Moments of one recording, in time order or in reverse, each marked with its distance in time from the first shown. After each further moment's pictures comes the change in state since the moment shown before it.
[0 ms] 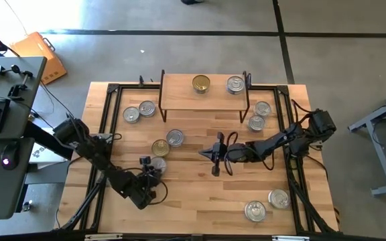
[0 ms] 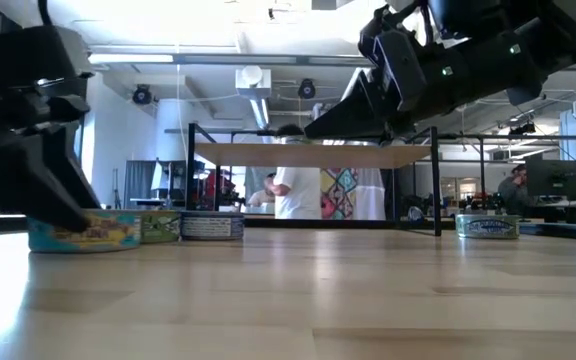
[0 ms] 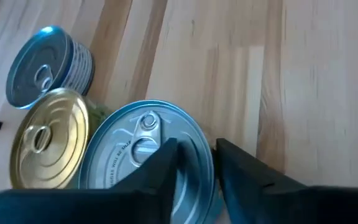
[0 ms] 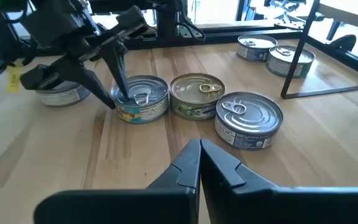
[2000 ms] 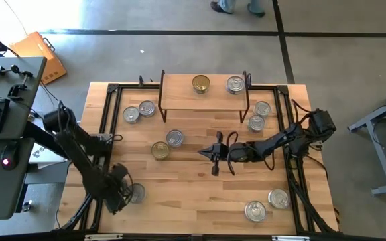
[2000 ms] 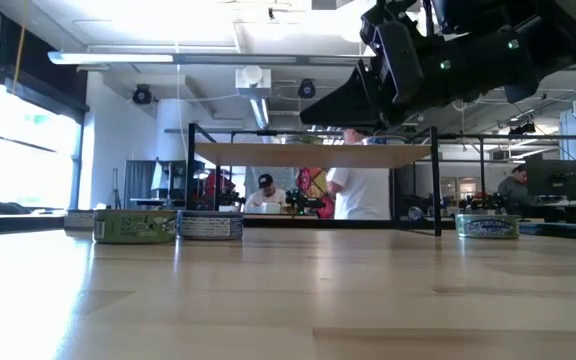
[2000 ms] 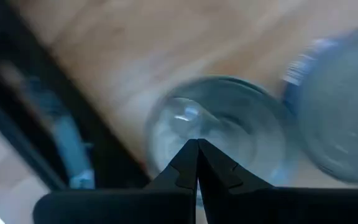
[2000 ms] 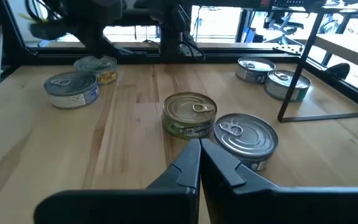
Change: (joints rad) left arm -0.236 -0.242 0.102 -0.653 0.735 -1.186; right arm 0.000 0.000 -0.001 0.074 0.002 -0.090
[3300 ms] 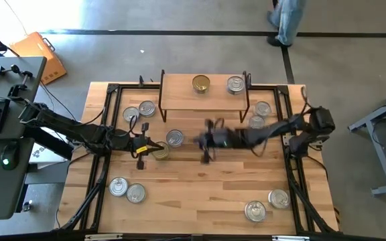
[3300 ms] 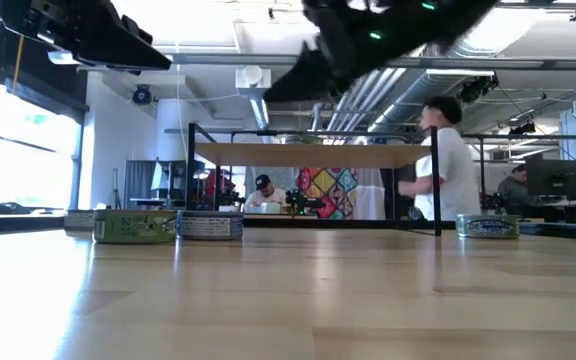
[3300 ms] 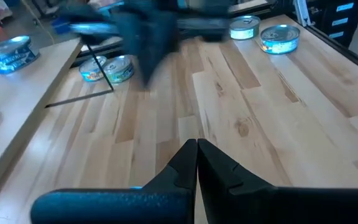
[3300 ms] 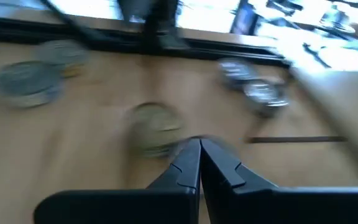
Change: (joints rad) left arm 0.716 -0.641 -0.406 1.134 -0.268 2.048; right arm -0.115 -0.013 0.282 -0.421 -0.110 -0.107
